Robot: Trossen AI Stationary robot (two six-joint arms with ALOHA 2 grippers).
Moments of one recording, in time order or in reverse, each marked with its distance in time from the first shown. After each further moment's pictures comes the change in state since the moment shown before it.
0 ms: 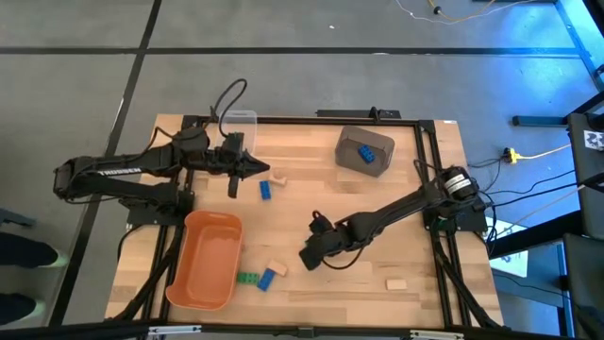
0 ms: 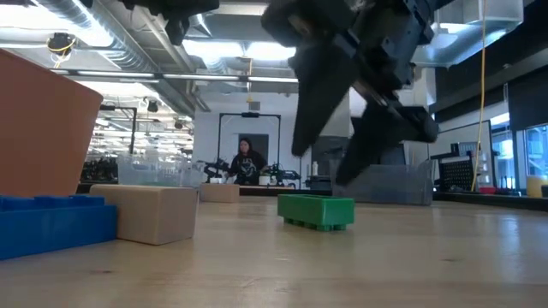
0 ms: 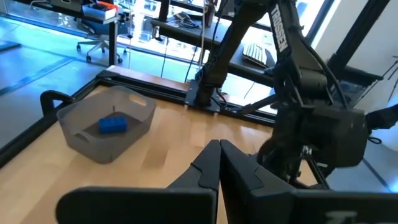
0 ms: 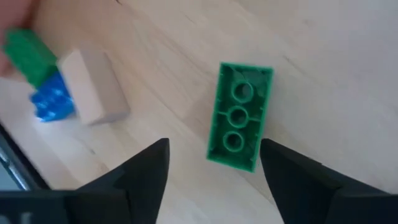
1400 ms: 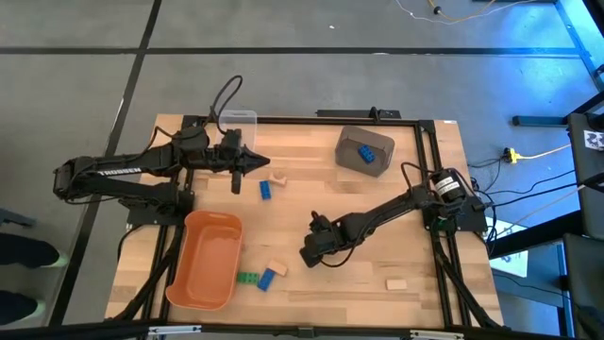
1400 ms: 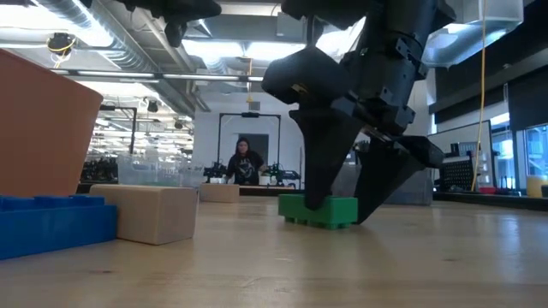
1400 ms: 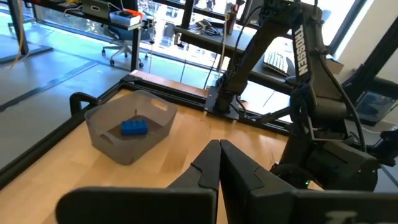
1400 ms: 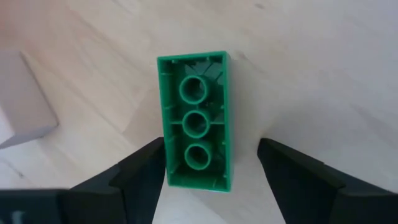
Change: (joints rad) left arm 0.006 0.001 0.000 0.009 -0.088 -0.007; right arm -0.038 0.084 0.003 -0.066 -0.007 0.000
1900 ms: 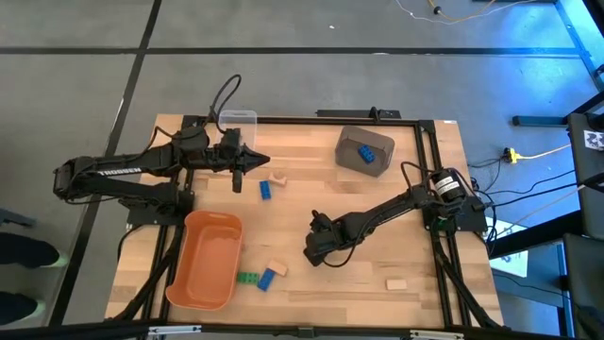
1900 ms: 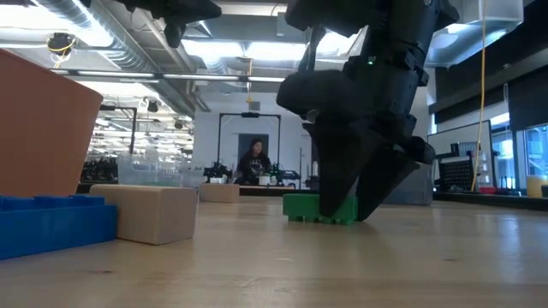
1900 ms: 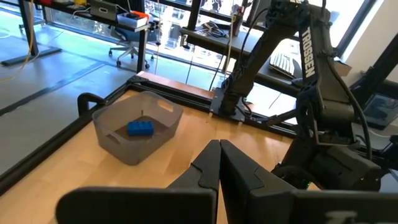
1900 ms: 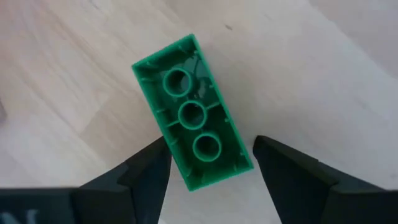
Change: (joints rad) left arm 0.000 0.000 0.000 0.000 -0.028 0.000; right arm -0.005 0.001 -0.001 -0.071 0.076 -0.149
